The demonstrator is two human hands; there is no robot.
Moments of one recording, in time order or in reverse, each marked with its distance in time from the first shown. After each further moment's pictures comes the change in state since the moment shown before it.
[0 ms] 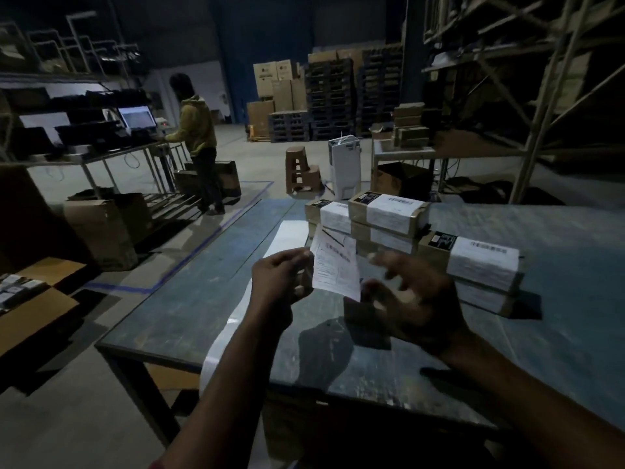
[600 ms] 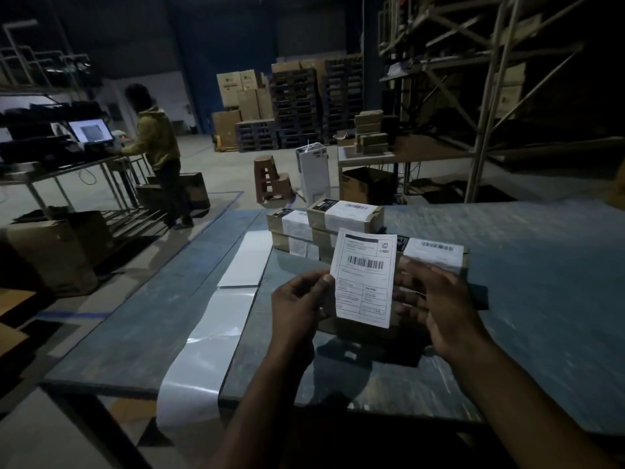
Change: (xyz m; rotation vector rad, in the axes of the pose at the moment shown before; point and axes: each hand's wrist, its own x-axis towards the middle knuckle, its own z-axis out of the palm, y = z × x) left_hand -0.028 -0.053 0.074 -0.031 -0.135 0.096; right_hand -0.013 0.014 -0.060 0.845 0.267 1.073
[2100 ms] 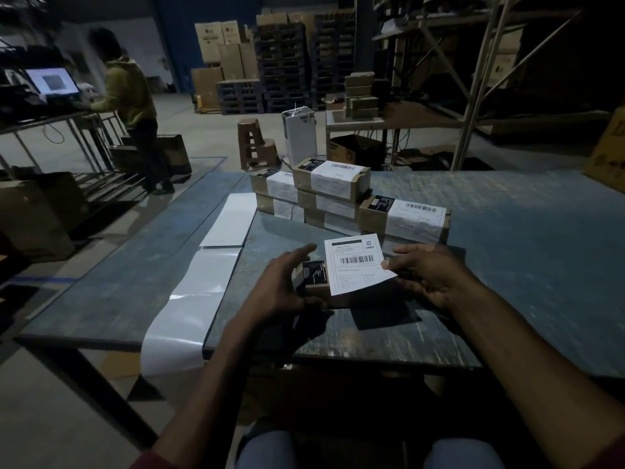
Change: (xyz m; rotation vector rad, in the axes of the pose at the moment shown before) left_hand 0.022 -0.035 -0.053 0.936 -0.409 0.320; right_hand 0.025 0.011 -0.034 -0.179 -0.007 0.293
